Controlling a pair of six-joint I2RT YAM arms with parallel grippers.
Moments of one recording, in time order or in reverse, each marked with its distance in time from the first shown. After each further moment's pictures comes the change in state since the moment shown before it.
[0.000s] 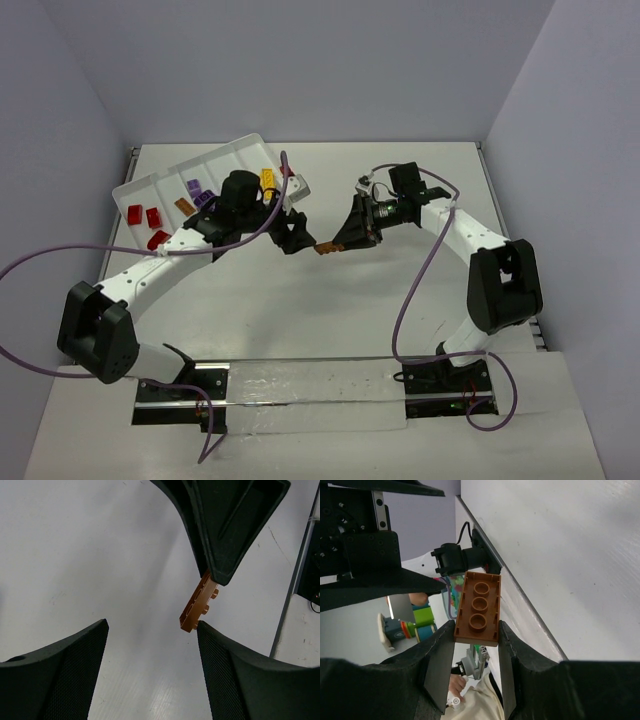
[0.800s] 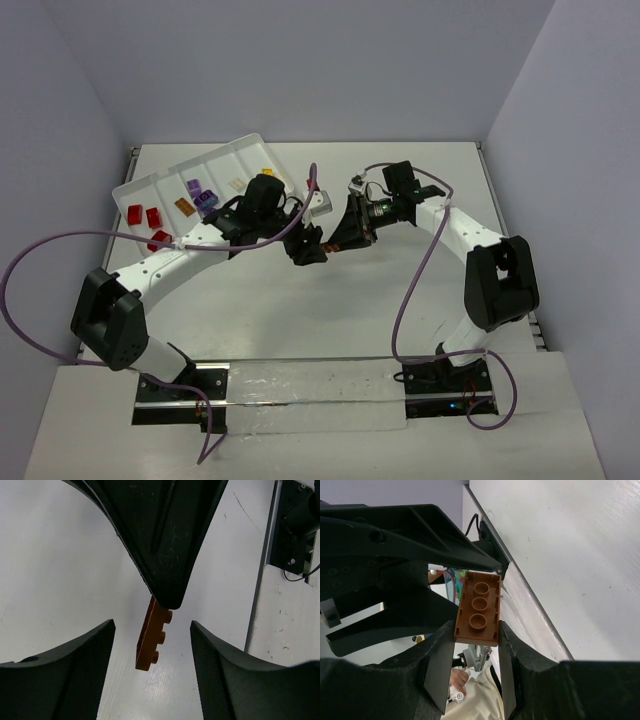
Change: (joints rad) left arm -0.101 0.089 0.089 -0.142 0.060 0.085; right arm 0.032 0.025 0.029 0.001 -0.041 0.000
